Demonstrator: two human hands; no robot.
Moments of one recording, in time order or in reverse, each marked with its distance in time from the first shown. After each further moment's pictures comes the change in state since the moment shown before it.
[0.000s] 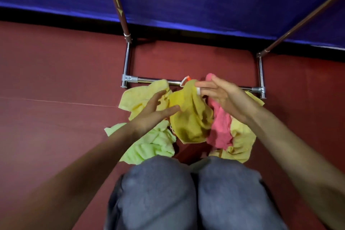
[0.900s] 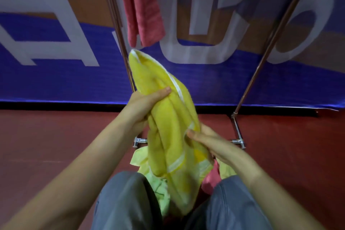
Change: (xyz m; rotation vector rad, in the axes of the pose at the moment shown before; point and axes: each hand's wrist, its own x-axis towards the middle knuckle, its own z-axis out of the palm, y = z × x) left_hand -0.206 0.191 0.027 -0.461 0.178 0.411; right_hand -0.193 -0.069 0.059 -0.016 -0.078 -0.343
